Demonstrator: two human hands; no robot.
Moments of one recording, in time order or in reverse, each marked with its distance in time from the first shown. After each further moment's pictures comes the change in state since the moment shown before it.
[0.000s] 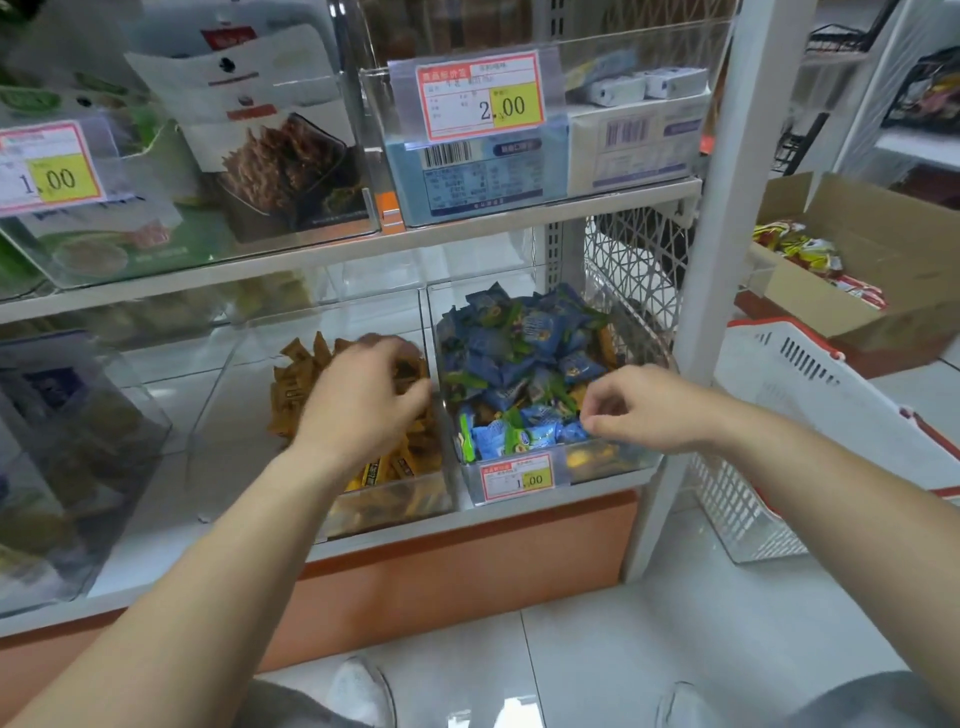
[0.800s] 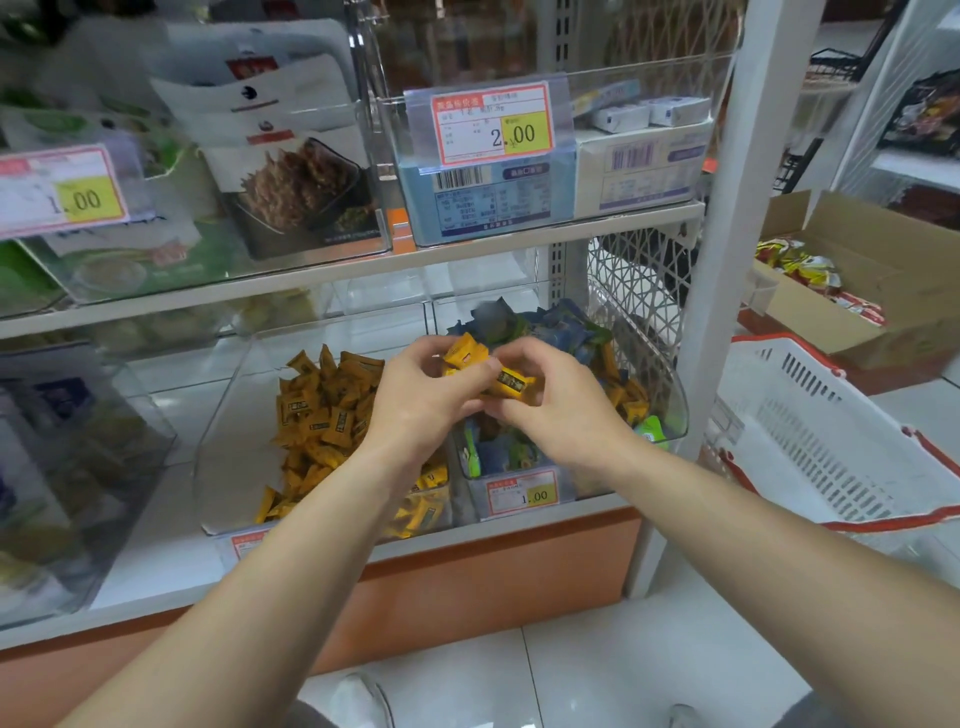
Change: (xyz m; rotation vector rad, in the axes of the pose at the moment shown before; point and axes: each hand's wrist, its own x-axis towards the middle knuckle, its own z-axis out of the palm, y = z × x) left_hand -0.004 0.062 0.001 -1.148 -0.039 -0.364; right_hand 0.025 -0.087 0.031 0.584 0.441 -0.143
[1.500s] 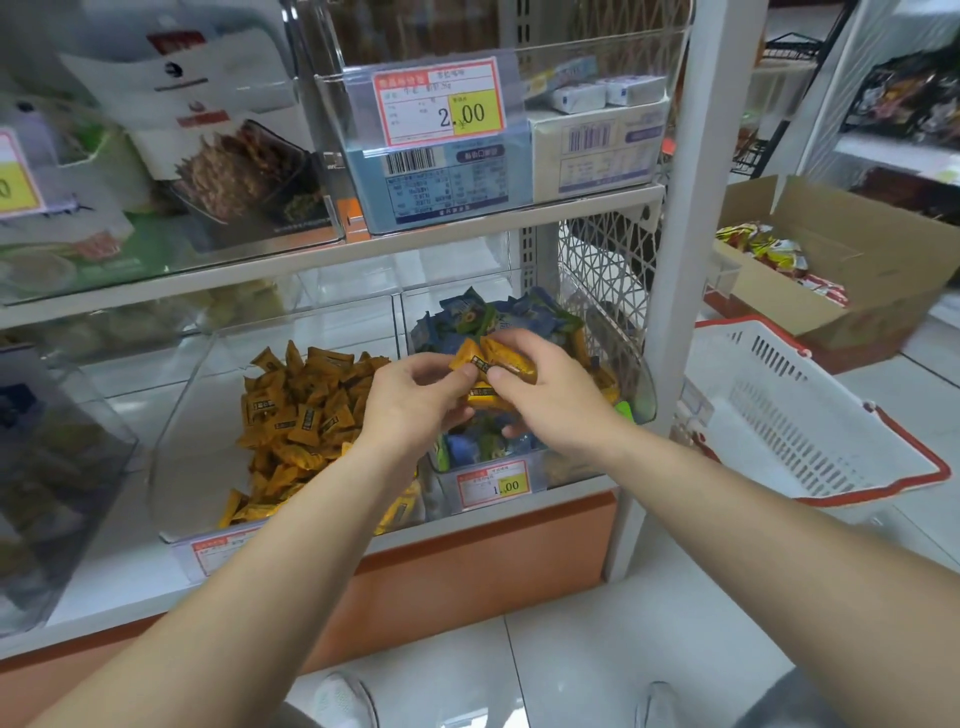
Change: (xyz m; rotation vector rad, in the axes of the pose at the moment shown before) left_hand 0.008 -0.023 0.018 0.014 -0.017 -0.111; right_hand -0.003 0.015 -0.014 0.108 0.015 0.163
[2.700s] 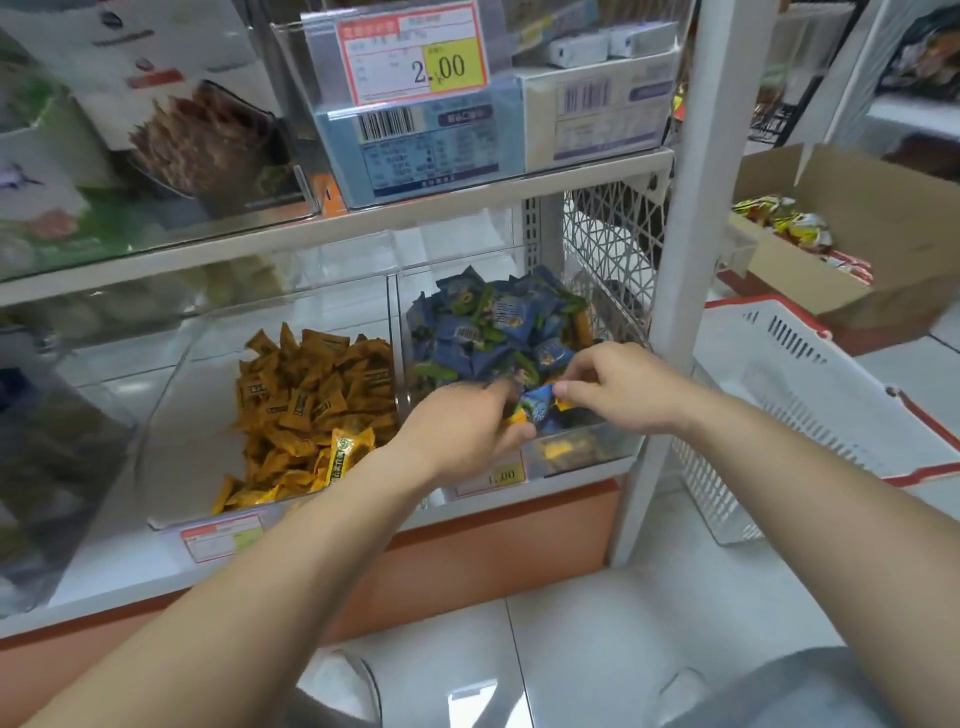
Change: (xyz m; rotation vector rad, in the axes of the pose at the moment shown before) left_hand 0.018 -0.034 0.027 1.350 -0.393 0.533; right_hand 0.011 0.041 -0.070 -0.735 -0.229 0.047
